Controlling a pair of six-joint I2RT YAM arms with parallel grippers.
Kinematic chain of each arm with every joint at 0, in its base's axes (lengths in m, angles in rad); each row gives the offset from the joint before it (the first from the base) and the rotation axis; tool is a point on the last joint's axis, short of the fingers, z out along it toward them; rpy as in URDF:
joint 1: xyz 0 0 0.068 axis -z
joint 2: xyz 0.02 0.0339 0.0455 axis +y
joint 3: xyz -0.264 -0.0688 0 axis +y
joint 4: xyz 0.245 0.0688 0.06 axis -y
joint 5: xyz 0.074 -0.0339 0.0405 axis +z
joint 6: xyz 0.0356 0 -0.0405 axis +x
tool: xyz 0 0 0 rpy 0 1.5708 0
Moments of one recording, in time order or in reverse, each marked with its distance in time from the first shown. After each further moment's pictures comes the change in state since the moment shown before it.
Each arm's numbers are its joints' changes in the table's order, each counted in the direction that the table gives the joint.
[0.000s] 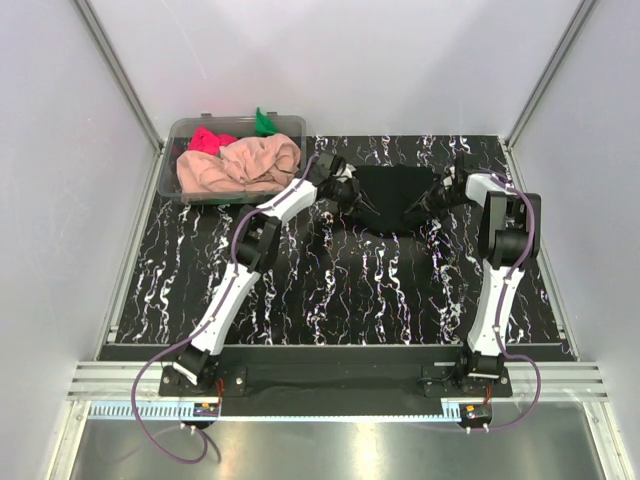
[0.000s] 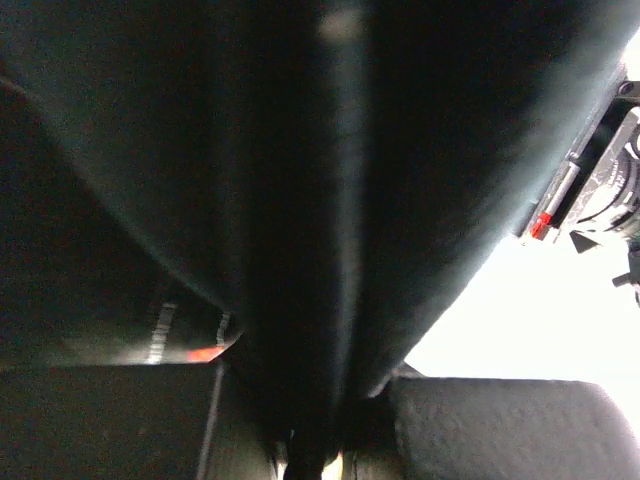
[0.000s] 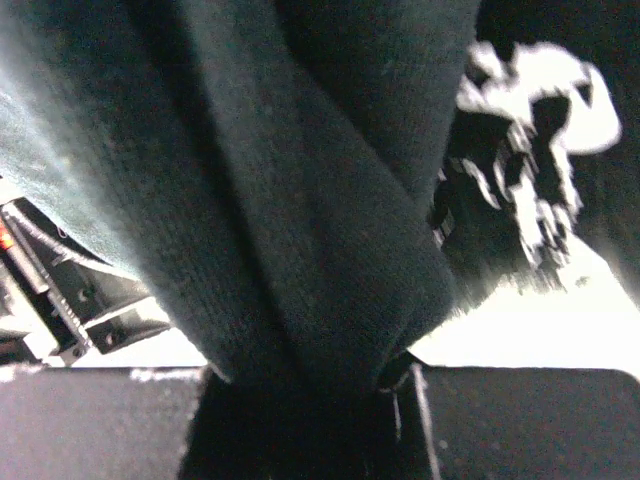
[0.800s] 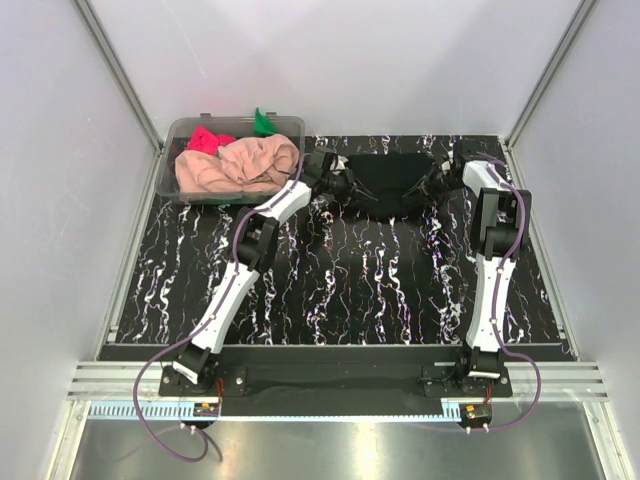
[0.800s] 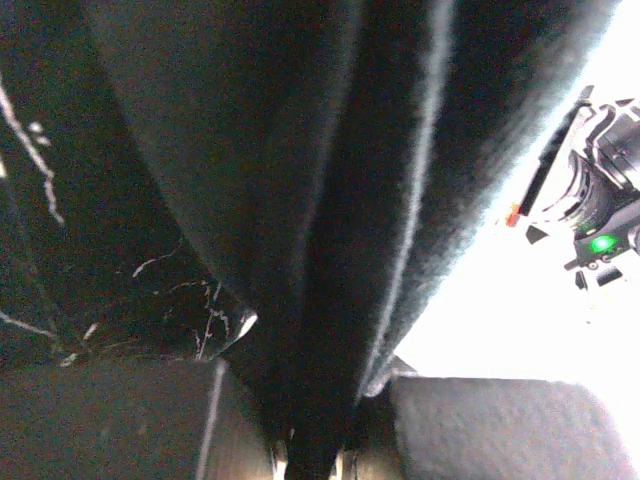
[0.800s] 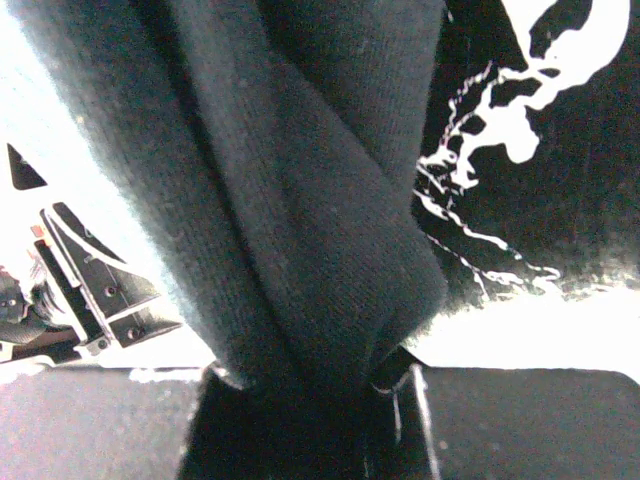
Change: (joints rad) left arm -0.052 0.102 -0.094 0.207 -0.011 -0.173; right arm 0.000 0.193 -0.341 -0.099 0.031 0.000
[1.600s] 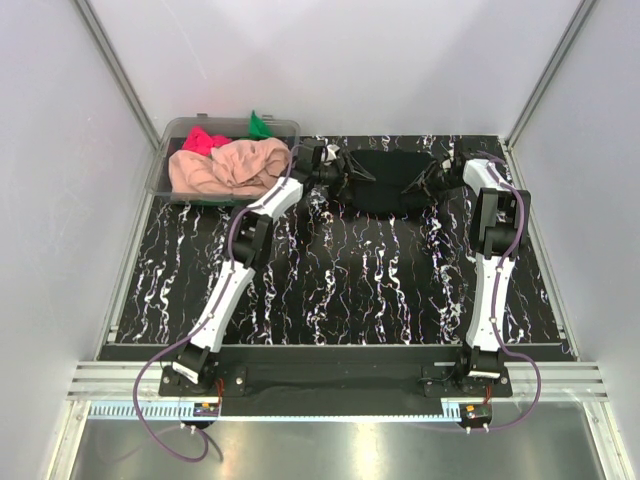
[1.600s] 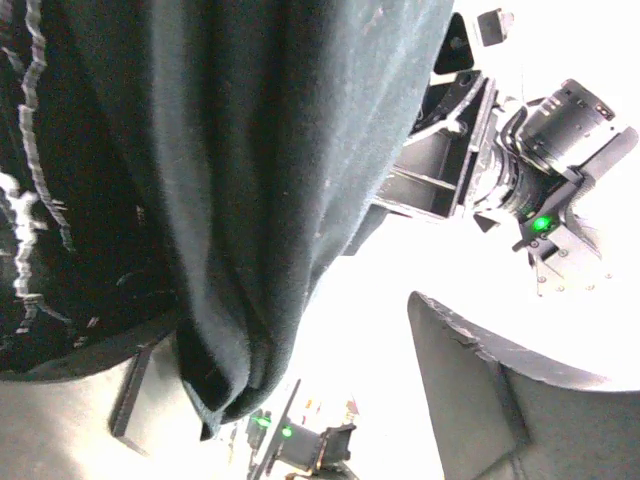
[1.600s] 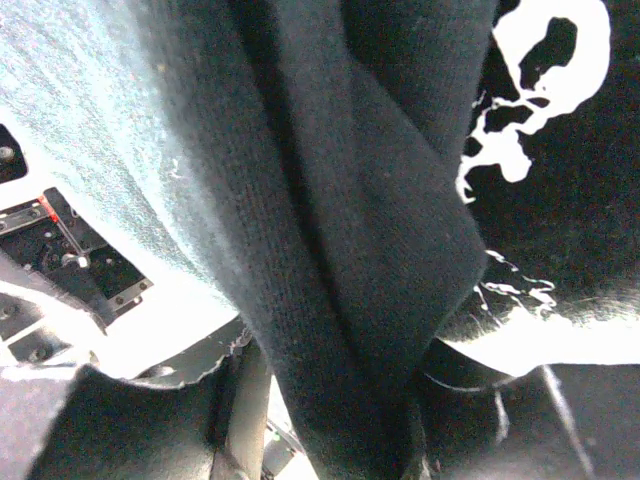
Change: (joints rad) left arm -0.047 0.001 -0.011 0.124 -0.020 -0.026; right arm 0.003 0.031 -0.060 -0.034 -0.001 0.007
